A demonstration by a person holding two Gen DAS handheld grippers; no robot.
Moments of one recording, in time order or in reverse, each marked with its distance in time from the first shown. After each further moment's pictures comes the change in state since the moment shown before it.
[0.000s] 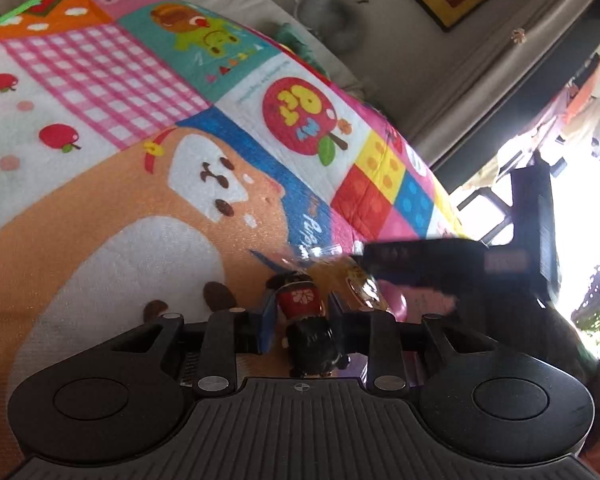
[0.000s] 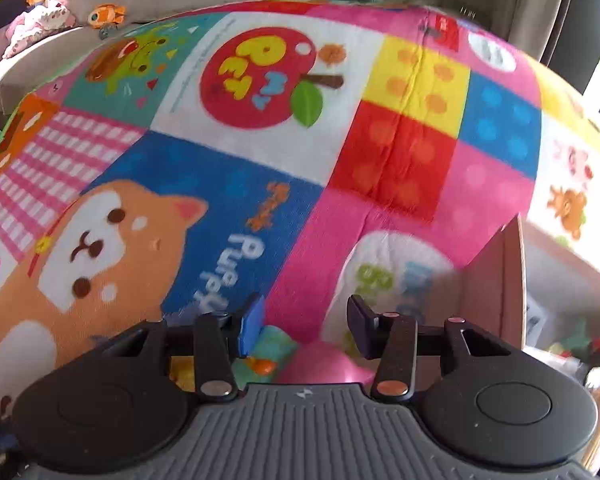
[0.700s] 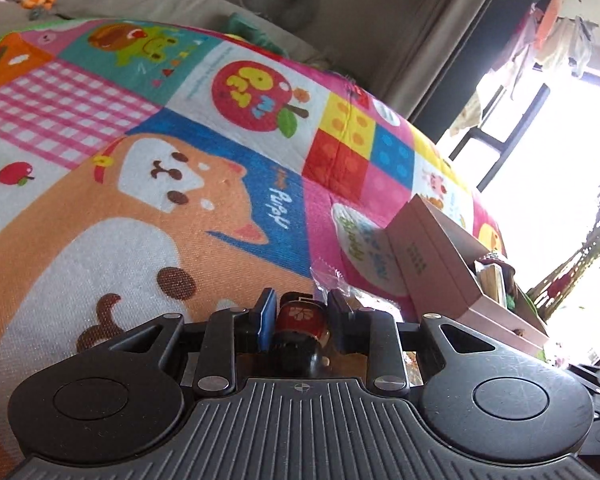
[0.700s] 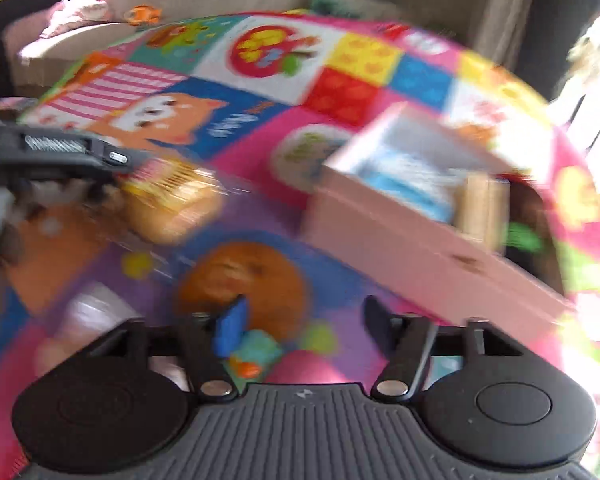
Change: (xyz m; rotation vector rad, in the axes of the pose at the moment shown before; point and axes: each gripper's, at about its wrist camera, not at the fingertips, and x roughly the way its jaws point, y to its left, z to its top) left arm 0.006 -0.035 -0.018 0.236 0.058 0.027; right arm -0.127 -0.053 -0.179 -0.066 -0.139 -0.106
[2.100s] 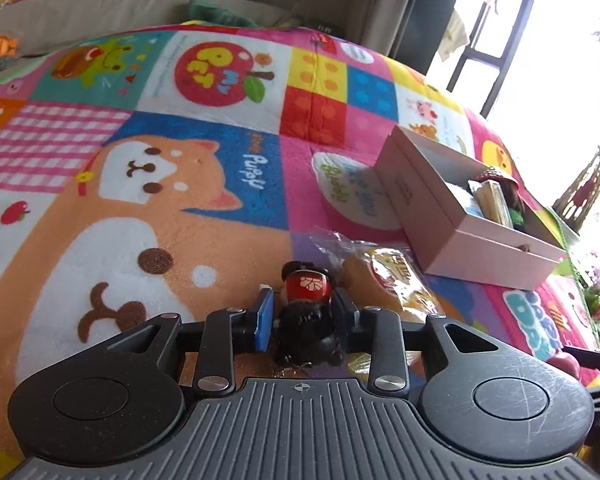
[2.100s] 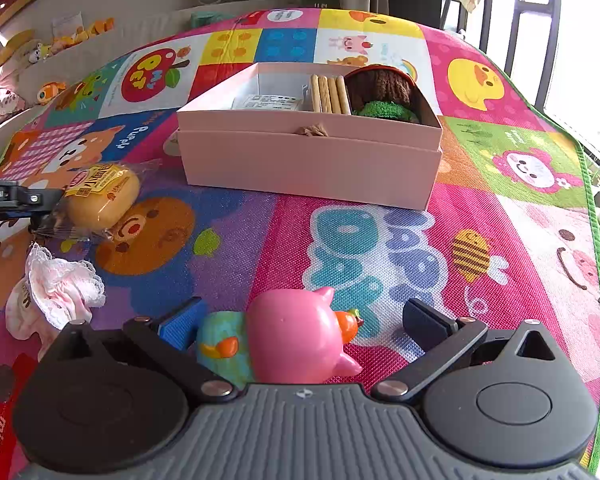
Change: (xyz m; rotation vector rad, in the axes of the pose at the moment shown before) left arm -0.005 -0.043 -0.006 0.235 0.138 0.103; right arm -0.017 -0.047 -0.072 0.355 0.002 -0.028
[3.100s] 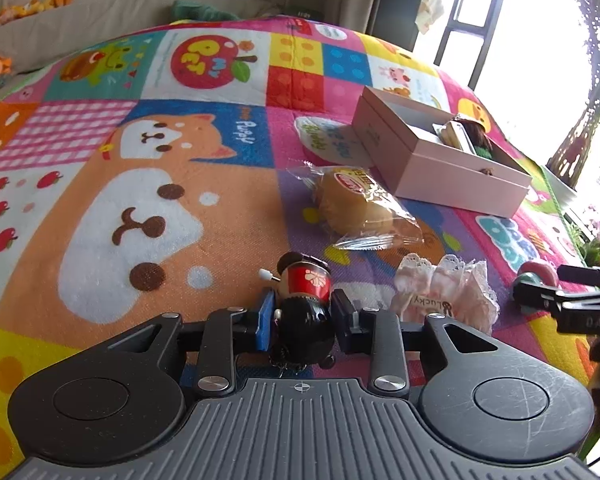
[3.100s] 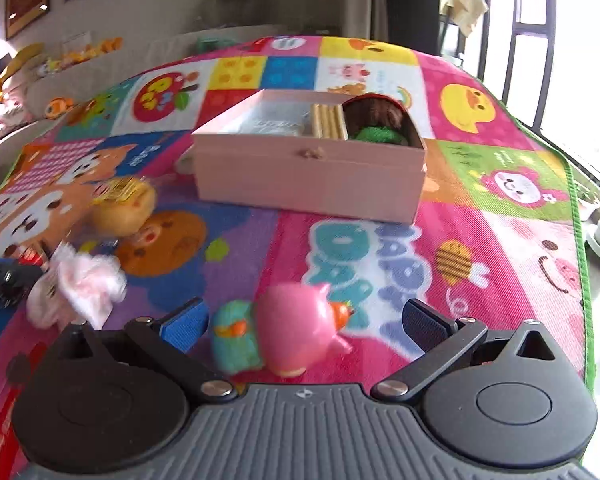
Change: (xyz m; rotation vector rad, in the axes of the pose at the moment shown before) left arm -0.056 -0.018 -0.051 0.093 0.036 0.015; right arm -0.029 0.002 -0.015 -0.025 -0.080 0.005
